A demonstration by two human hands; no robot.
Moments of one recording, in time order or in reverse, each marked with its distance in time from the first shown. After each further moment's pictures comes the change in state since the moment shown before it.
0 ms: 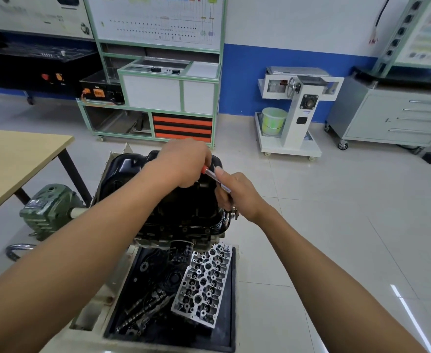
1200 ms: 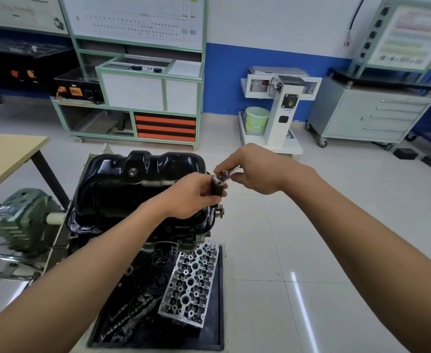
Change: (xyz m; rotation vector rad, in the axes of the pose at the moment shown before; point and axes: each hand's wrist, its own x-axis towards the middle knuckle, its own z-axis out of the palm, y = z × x) left_hand -0.003 0.020 0.086 -1.075 -0.139 0.230; right_hand -0.015 -0.091 -0.063 -1.075 -0.195 0.024
